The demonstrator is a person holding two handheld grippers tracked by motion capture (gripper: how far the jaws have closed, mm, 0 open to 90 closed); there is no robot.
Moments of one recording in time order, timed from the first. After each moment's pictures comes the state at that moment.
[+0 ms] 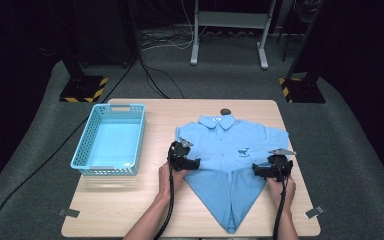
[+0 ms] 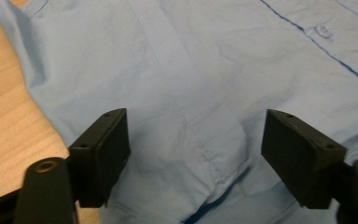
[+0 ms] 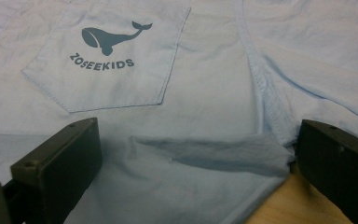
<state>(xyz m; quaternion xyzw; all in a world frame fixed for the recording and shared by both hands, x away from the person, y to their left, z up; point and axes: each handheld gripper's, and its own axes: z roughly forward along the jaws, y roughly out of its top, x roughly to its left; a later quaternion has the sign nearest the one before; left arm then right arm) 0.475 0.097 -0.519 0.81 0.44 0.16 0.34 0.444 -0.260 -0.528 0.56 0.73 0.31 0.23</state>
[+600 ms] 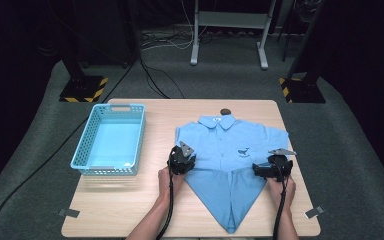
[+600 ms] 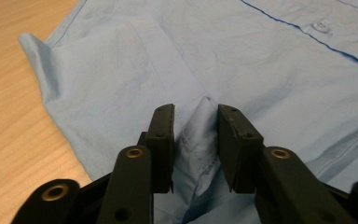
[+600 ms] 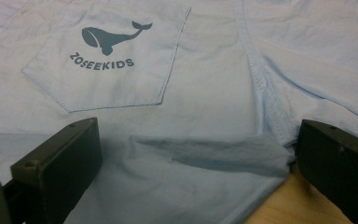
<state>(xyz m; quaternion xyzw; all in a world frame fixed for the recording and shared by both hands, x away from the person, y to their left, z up) 0.457 0.091 -0.526 0.81 0.39 0.25 0.36 0.444 -0.260 -0.528 0.56 0.73 0.31 0.23</state>
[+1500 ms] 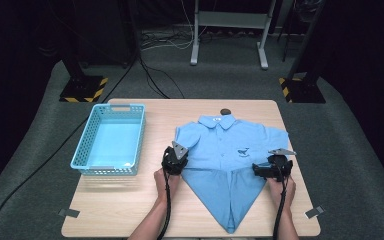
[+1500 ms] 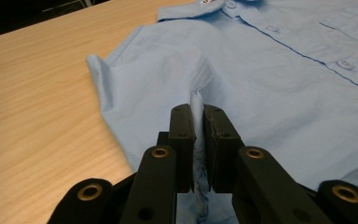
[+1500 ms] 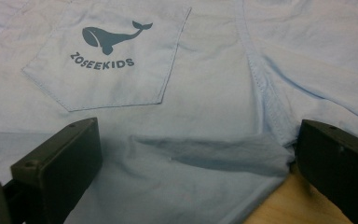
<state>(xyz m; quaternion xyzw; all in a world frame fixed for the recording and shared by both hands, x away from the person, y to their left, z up) 0.448 0.109 -0.520 0.76 0.43 0.30 0.40 0.444 -0.260 -0.528 0.56 0.73 0.32 0.23</state>
